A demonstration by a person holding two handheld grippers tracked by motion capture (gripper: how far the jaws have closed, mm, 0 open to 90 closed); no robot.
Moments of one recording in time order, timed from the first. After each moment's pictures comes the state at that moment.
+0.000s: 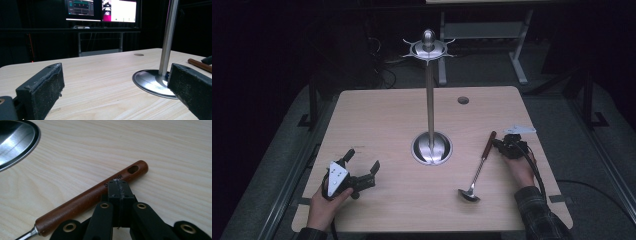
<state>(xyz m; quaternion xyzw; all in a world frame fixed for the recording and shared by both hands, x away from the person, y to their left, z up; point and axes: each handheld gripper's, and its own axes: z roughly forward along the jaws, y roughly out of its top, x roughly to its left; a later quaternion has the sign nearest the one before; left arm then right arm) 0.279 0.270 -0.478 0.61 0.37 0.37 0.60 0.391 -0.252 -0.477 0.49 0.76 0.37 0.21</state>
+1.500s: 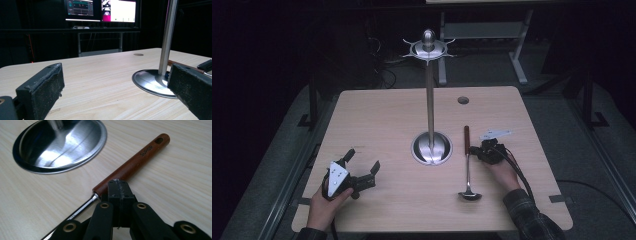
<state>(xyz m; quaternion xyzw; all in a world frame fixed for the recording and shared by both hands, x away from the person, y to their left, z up) 0.279 0.270 -0.478 0.61 0.36 0.37 0.60 0.380 -0.188 -0.474 0.40 0.82 0.39 0.14</state>
